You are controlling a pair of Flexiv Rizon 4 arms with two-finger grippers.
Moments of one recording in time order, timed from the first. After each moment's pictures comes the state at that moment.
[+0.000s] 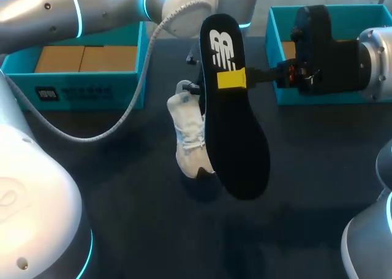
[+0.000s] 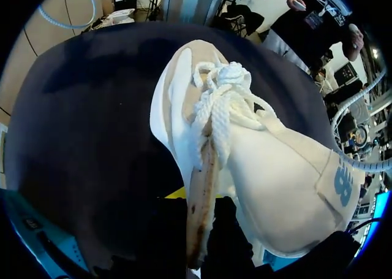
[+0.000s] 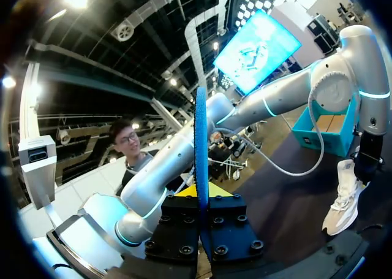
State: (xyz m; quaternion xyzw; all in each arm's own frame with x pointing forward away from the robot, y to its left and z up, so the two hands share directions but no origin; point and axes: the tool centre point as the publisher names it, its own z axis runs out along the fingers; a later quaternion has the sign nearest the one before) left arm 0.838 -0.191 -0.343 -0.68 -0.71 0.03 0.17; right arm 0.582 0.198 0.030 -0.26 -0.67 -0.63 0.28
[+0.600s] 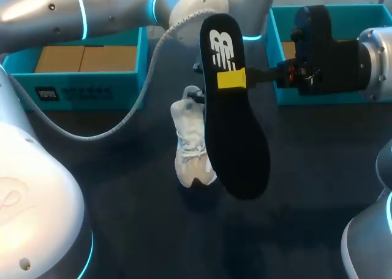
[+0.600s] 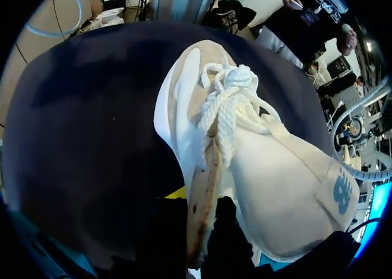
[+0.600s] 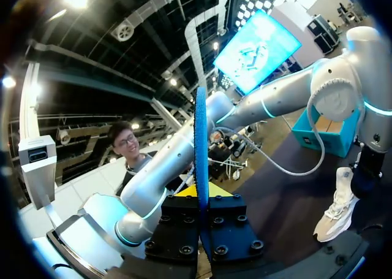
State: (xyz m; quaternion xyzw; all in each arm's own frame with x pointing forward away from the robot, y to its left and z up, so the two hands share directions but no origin) left arm 0.808 -0.199 -0.343 -0.70 -0.69 0.00 0.17; right arm 0.582 0.198 0.030 -0.26 -0.67 -0.63 0.28
